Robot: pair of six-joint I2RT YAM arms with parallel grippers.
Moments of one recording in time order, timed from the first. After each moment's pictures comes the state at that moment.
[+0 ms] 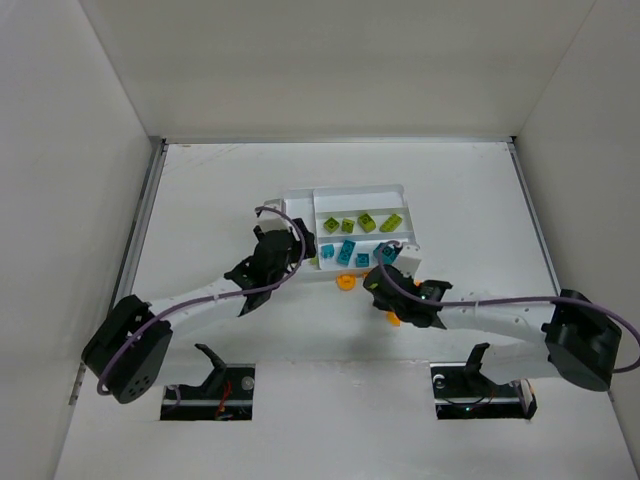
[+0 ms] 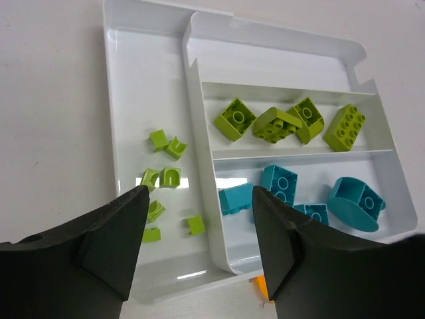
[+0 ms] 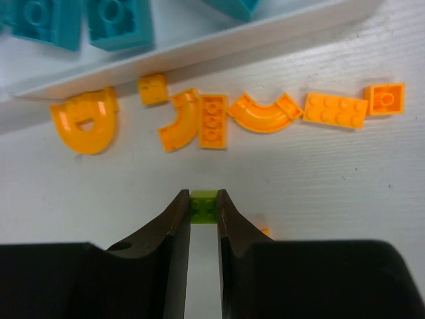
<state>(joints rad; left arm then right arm) -0.72 1.30 0.56 0.34 -0.44 -0.58 1.01 1.29 0.61 -0.35 0.57 1.06</state>
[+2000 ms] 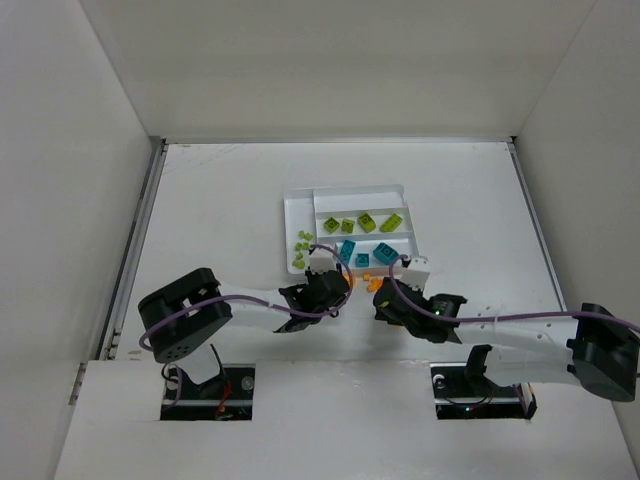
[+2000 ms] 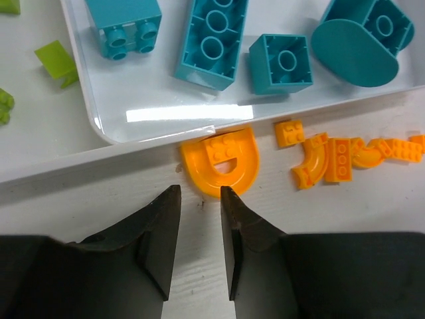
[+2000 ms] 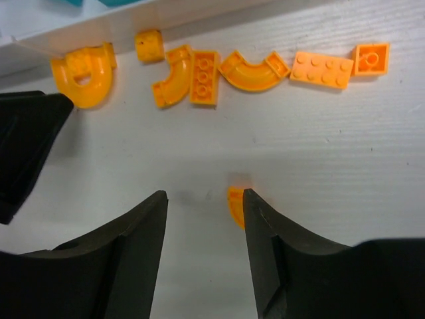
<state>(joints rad) -1.09 1.59 0.61 0.29 -0.56 -0.81 1.08 1.13 0.54 -0.41 0.57 1.08</state>
